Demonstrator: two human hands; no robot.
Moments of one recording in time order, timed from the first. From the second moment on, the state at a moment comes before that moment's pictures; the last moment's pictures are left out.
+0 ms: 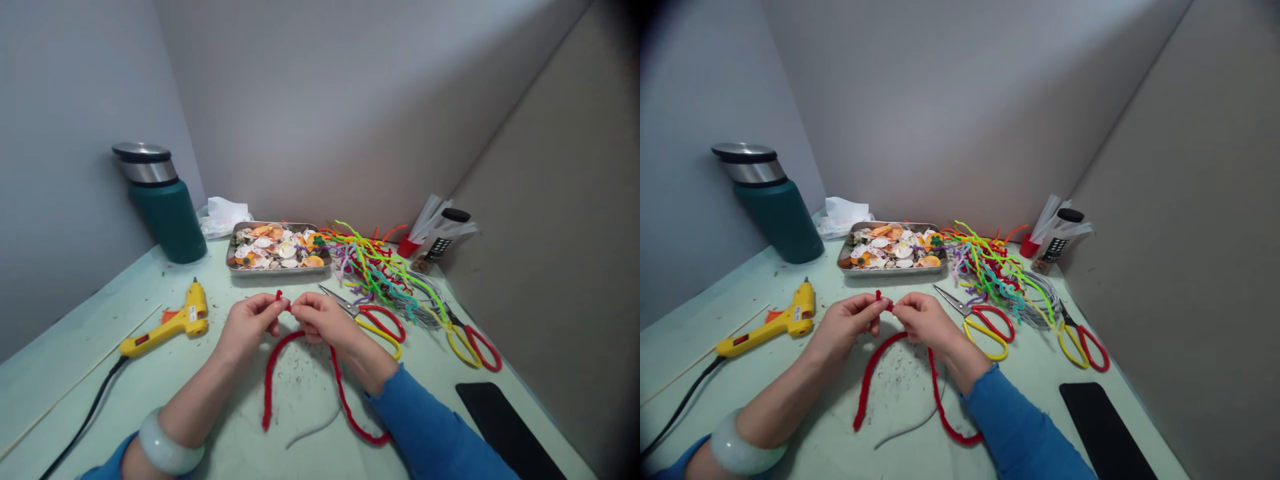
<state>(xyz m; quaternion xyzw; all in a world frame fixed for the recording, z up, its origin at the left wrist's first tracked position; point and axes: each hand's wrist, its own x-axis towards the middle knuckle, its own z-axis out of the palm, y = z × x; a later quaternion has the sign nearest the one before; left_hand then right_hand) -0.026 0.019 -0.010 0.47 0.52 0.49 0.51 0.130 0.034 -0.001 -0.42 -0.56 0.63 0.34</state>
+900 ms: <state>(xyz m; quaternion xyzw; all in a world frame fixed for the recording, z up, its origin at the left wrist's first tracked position) -0.027 0.021 -0.013 0.39 0.48 0.50 0.60 0.125 0.033 -0.016 -0.47 -0.69 0.37 0.40</state>
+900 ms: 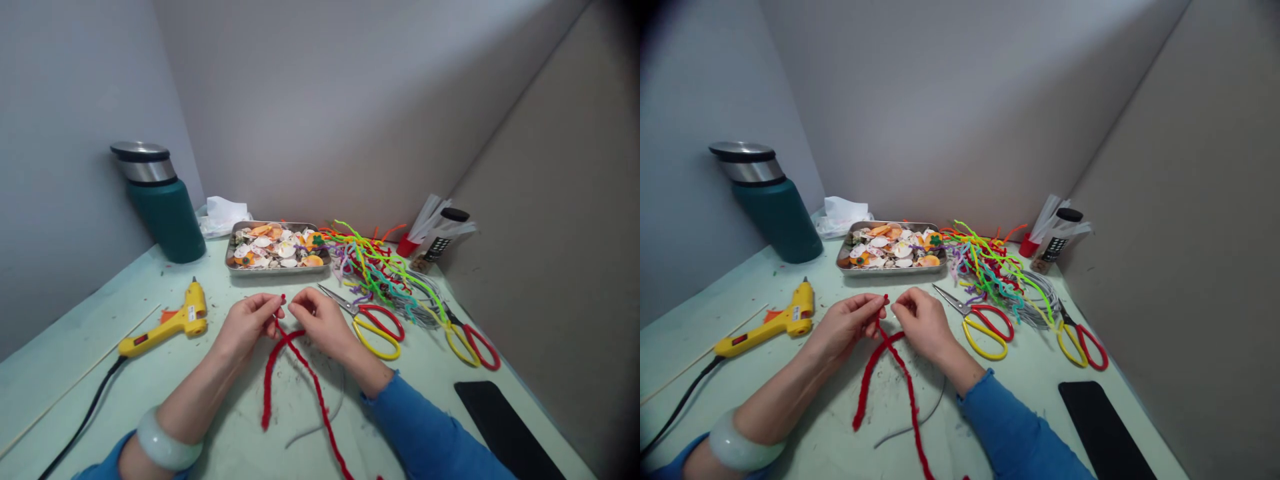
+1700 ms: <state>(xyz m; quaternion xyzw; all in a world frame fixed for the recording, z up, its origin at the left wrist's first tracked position) -0.020 0.017 -0.012 0.51 0.48 0.42 0.58 0.137 0.035 -0.005 -0.42 -0.80 0.22 0.36</state>
